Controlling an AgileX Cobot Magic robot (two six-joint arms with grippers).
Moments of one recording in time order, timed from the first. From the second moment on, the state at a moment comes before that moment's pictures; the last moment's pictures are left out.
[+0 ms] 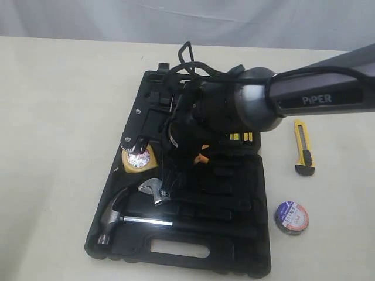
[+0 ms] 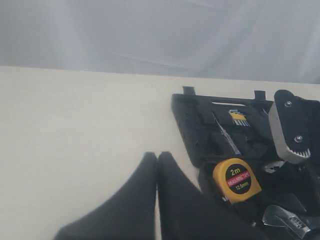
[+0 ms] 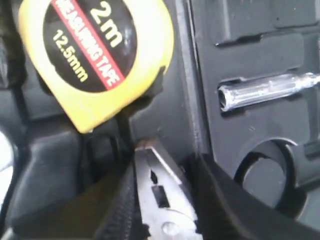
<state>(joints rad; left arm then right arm) -0.30 0.00 0.01 0.01 0.27 -0.18 0.72 2.01 -1.20 -0.52 0.48 -0.06</state>
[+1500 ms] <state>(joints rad) -0.30 0.00 0.01 0.01 0.27 -0.18 0.68 1.95 -1.21 -0.19 0.76 -0.41</state>
